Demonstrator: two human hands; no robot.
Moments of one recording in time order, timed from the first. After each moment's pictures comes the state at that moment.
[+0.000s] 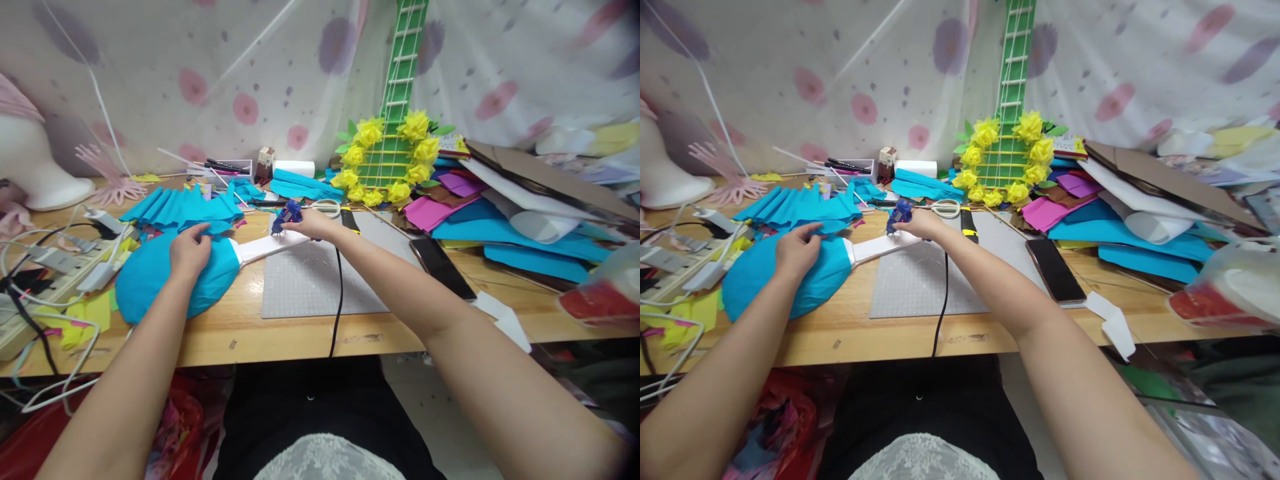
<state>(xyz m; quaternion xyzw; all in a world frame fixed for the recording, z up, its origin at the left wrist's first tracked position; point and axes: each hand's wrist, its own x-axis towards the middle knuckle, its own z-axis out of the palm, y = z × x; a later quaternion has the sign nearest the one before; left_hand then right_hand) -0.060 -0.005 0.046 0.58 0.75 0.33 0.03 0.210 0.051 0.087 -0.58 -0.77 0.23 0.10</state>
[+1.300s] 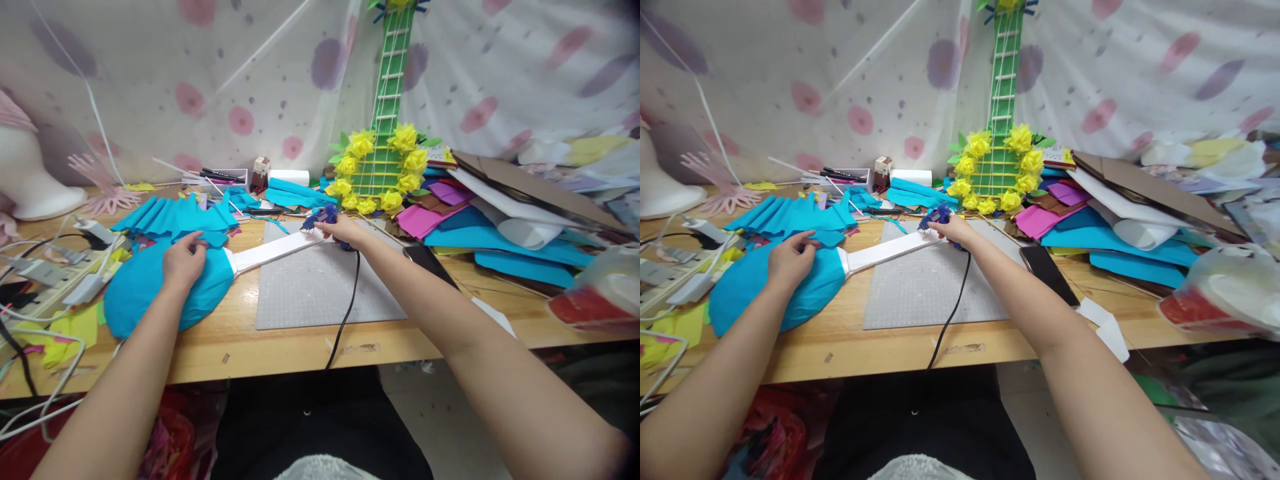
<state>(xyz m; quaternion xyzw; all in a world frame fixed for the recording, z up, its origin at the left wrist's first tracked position) -0.063 -0.002 0.041 0.59 0.73 0.34 0.03 0.286 0.063 0.064 -0.64 -0.64 0.35 0.24</state>
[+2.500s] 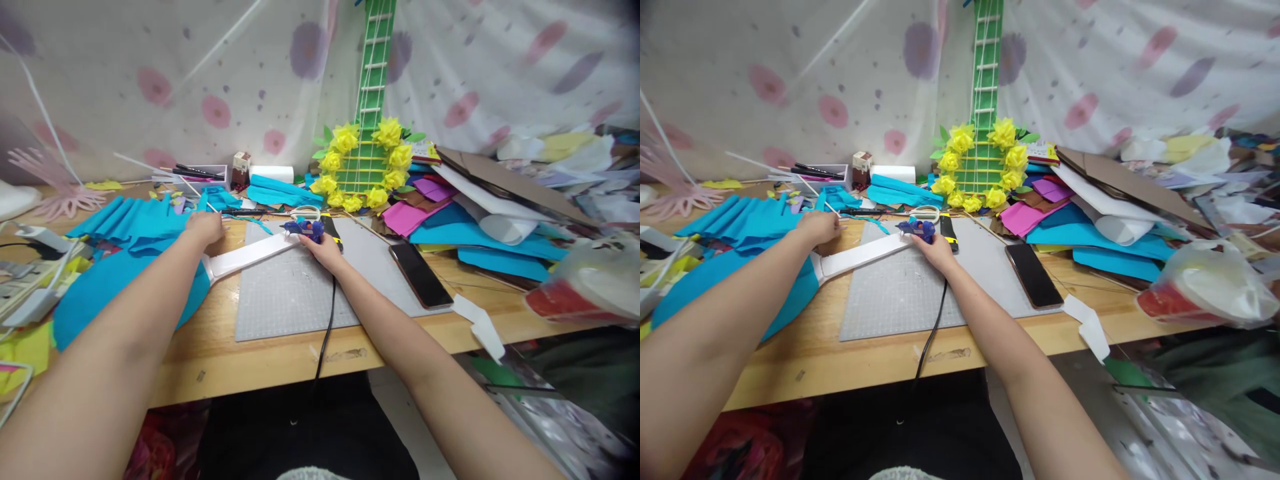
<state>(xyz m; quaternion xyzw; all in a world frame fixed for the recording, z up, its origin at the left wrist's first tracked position) -0.014 0.128 0.040 0.72 0.69 -0.04 -0.04 0.278 0.036 0.012 -0.64 -0.59 0.33 0.37</state>
